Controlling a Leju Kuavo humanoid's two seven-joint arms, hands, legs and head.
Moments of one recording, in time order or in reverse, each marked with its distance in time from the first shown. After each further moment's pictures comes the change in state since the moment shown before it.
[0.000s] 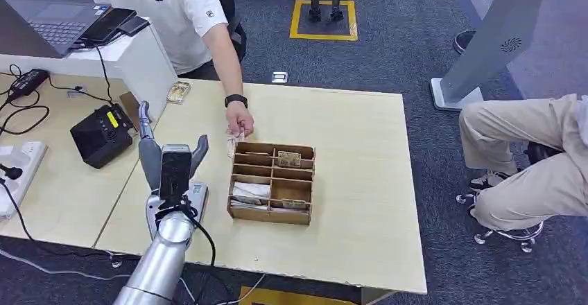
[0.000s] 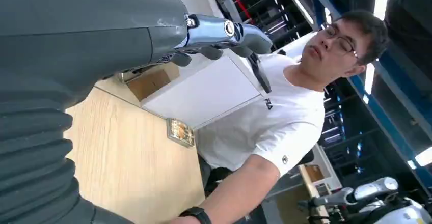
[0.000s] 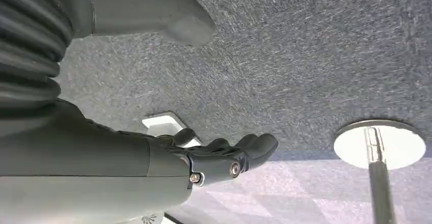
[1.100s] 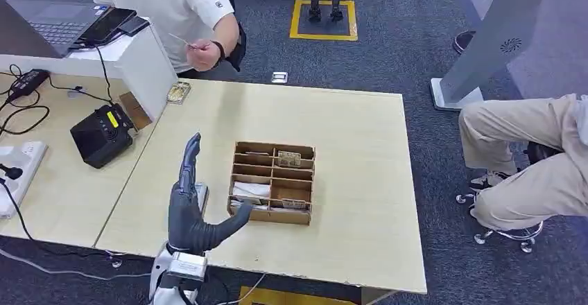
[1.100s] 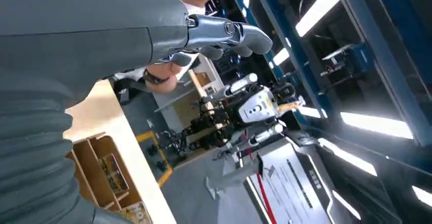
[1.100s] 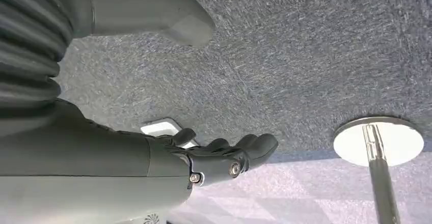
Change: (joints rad) left arm 0.284 0.093 -0.305 -0.388 0.036 -0.229 -0.243; right arm 0.001 0.000 0.000 0.007 -0.034 0.000 -0.053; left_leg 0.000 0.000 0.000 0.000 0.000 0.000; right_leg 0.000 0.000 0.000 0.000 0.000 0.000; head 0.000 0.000
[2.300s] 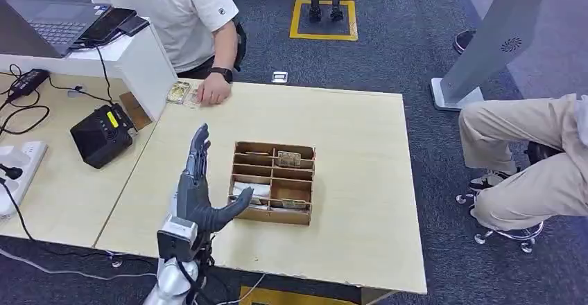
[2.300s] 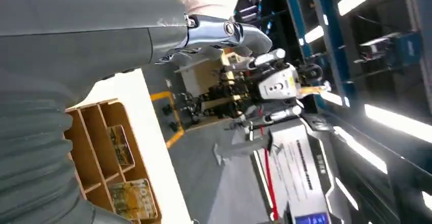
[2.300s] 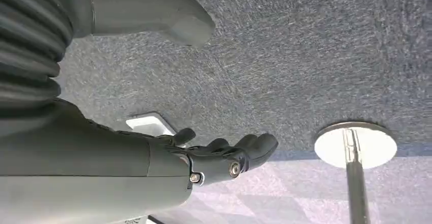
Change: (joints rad) left arm -0.057 -0.075 0.103 0.113 0.152 -0.179 -0.019; right arm 0.000 0.000 0.000 0.010 0.052 0.000 -0.031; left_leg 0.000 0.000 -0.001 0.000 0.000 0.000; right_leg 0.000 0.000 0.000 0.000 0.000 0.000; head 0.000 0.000
